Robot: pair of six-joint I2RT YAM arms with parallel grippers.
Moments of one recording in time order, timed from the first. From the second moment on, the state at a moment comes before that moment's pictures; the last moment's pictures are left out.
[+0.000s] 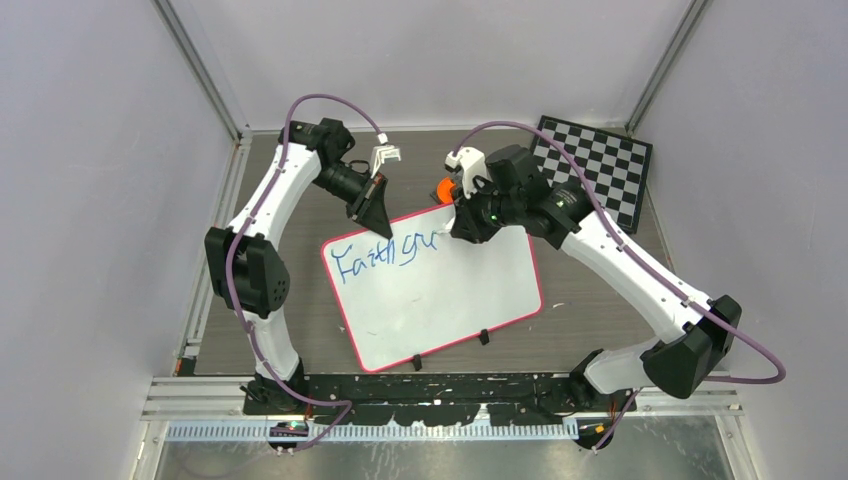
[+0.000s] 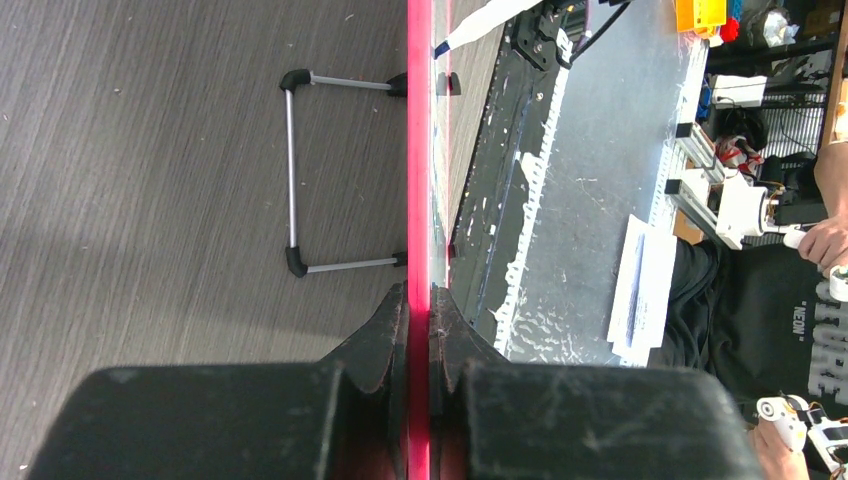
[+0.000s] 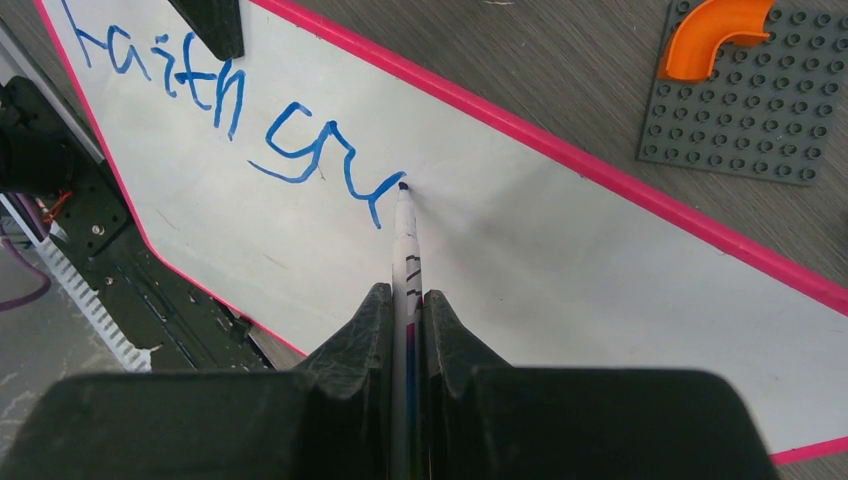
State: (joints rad) left arm -0.29 1.87 1.85 -1.51 0.99 0.66; right arm 0.67 1.38 1.43 -0.76 -0.23 0.00
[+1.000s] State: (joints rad) left arm -0.29 1.87 1.84 -1.51 0.99 0.66; right arm 0.65 1.36 1.39 -0.81 -0.27 -0.02
